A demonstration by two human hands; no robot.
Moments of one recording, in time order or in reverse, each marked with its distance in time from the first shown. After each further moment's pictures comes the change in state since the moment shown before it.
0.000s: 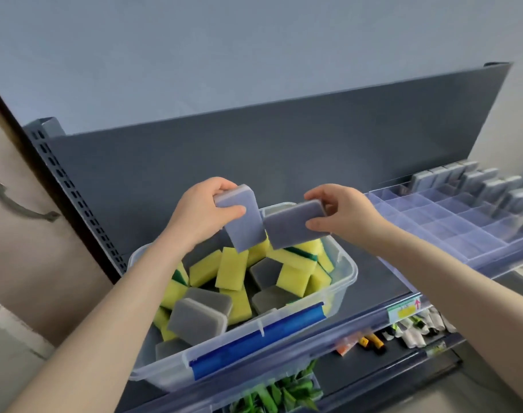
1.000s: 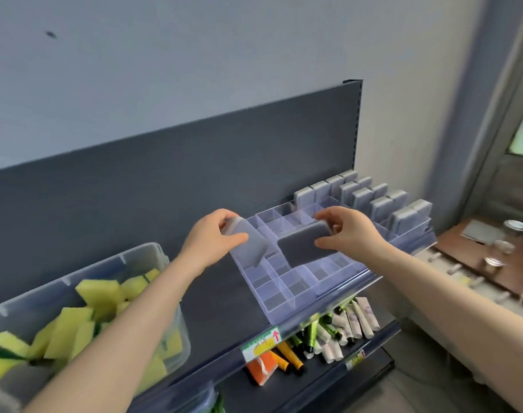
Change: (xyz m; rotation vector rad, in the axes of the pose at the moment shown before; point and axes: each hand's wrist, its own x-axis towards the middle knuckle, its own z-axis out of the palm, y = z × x) left_hand 0.062 0.191 0.276 -0.039 -0.174 0.004; right_hand -0.045 0.264 -0.223 0.001 0.153 0.207
